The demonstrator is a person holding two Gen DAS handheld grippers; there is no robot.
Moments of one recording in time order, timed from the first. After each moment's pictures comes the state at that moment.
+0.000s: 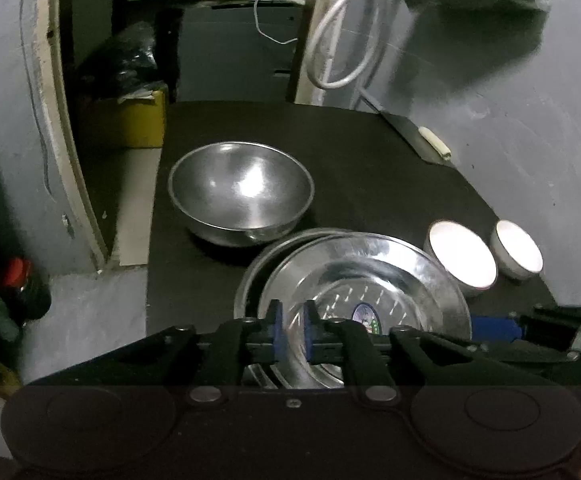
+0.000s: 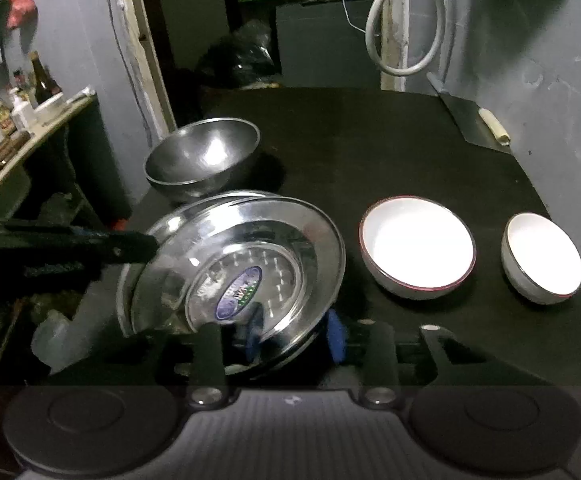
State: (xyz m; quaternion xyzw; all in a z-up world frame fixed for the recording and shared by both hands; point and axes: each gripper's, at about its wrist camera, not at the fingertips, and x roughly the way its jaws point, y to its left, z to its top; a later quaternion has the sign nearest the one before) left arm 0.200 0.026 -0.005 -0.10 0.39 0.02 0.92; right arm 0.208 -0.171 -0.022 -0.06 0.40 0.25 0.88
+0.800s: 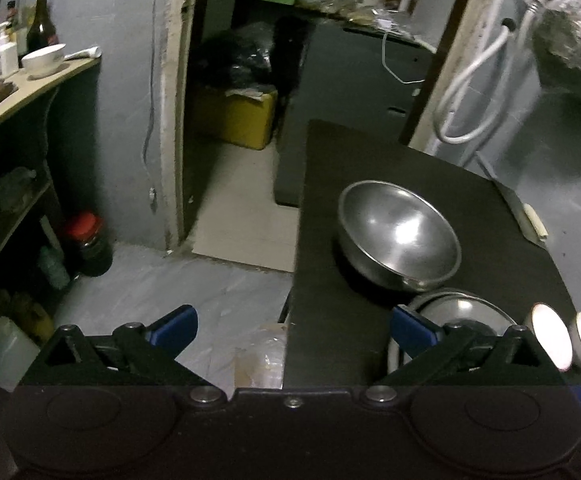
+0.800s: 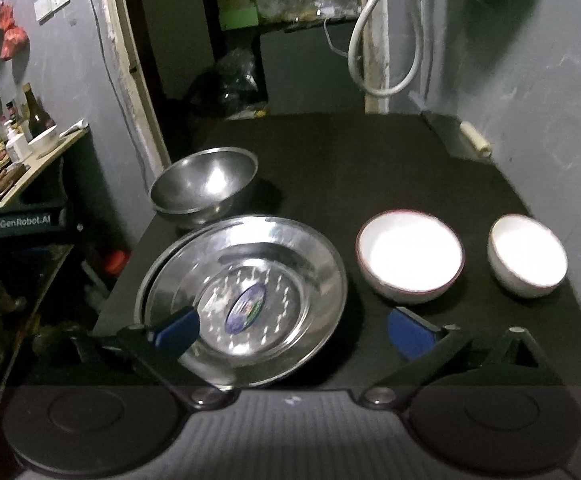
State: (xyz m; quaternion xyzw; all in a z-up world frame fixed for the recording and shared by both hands) left arm 0.183 0.108 -0.004 -0.18 0.36 0.17 0.90; right arm 0.188 -0.176 -0.005 -0.04 0.35 0.23 0.91
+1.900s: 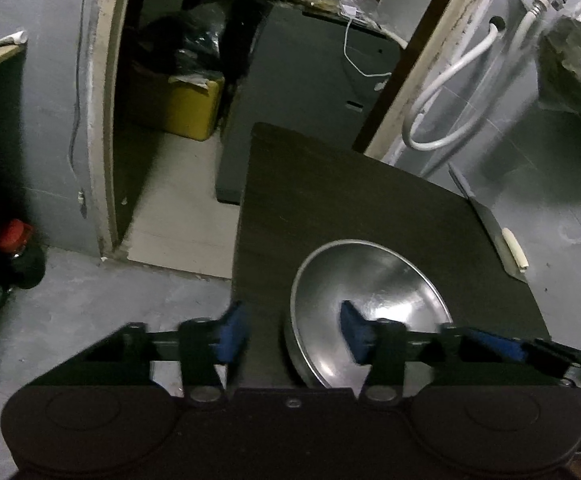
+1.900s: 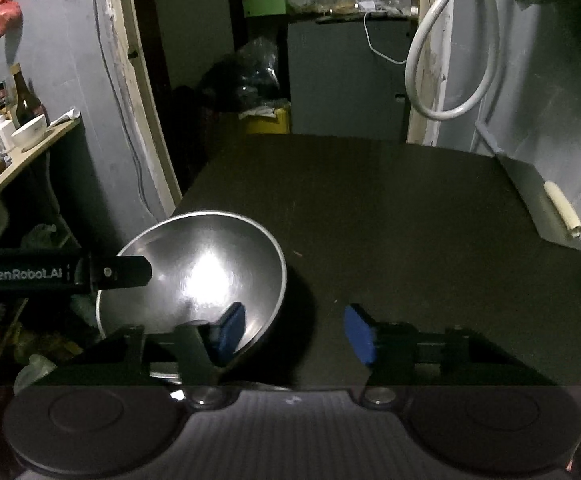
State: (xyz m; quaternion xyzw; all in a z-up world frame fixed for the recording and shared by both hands) left arm 0.297 0.141 -0.028 -0.21 0.36 0.08 0.91; right arm 0.325 -0.068 -0.021 -0.07 0.37 0.26 0.89
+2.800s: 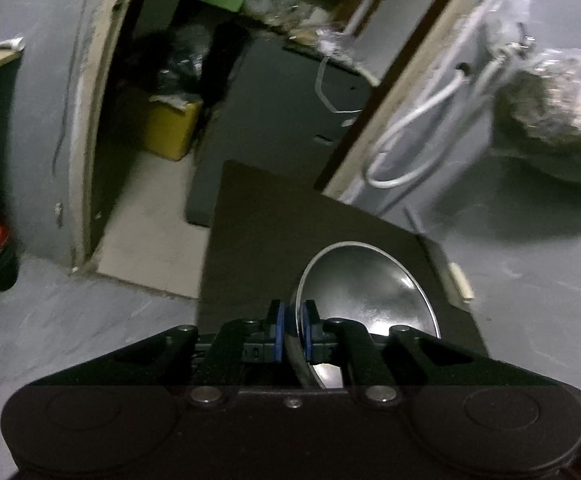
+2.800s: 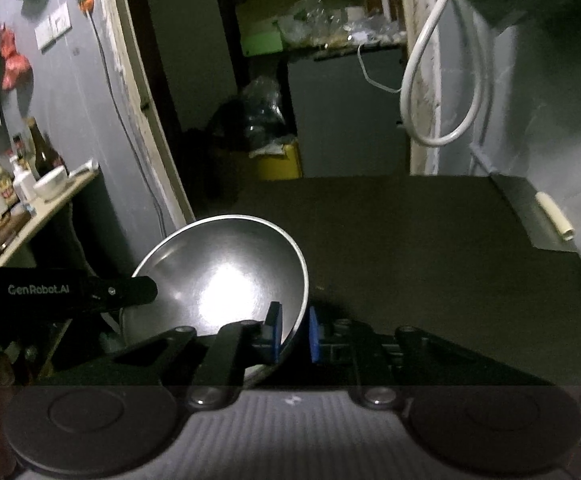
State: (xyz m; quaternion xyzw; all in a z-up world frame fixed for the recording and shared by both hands) left arm 0.260 0.129 0.020 -0.25 0.30 0.04 0.92; right arm 0.294 -0.098 0.027 0.00 0.32 0.27 0.91
